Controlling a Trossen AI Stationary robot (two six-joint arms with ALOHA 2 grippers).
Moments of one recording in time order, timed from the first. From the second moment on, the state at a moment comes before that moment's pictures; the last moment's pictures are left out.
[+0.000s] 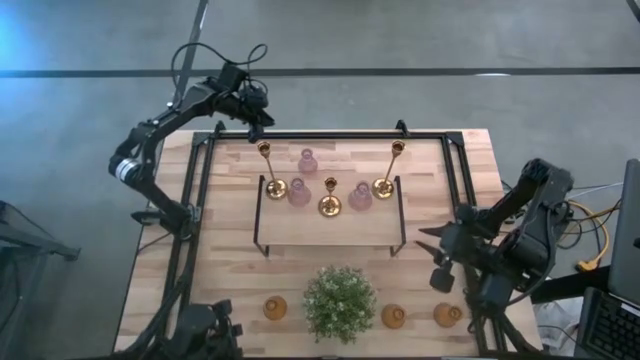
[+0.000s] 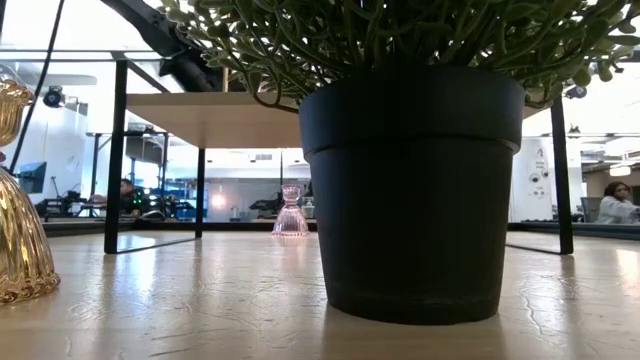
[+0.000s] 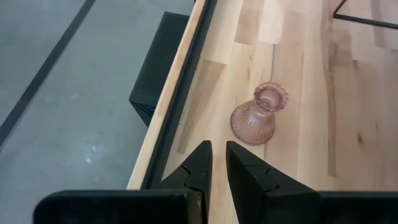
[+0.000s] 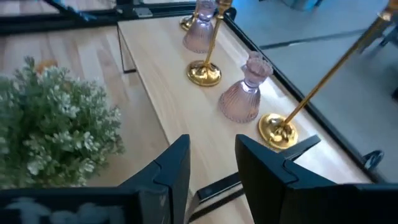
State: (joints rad) left arm 1.02 1.54 1.35 -0.71 0.48 0.62; right arm 0.95 1.39 1.53 -1.57 0.99 1.27
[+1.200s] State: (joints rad) left arm 0.94 1.55 1.36 -0.55 0.55 0.76; right arm 0.91 1.27 1.52 -1.56 0.83 1.10
